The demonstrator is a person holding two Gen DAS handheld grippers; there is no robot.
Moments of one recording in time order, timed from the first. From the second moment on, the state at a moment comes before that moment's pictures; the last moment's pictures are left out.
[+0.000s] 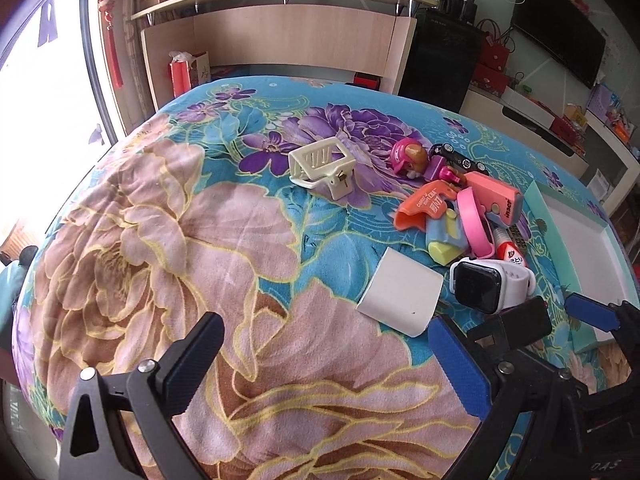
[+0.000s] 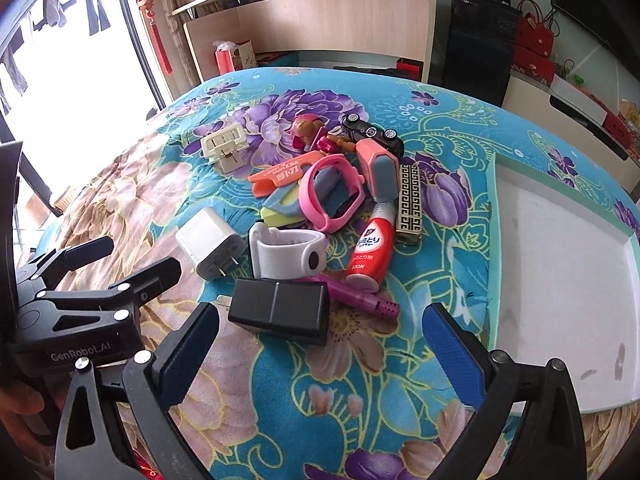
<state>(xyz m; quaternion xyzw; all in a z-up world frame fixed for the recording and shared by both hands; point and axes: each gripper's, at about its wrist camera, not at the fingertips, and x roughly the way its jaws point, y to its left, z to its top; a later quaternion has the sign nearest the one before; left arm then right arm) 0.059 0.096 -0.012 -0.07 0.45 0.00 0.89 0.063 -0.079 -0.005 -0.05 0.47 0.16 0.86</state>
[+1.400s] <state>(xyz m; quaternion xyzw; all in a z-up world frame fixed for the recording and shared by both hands) 0.082 0.075 -0.002 -0.09 0.45 -0.06 0.89 0.058 -0.080 -0.001 -0.02 0.46 0.18 0.87</state>
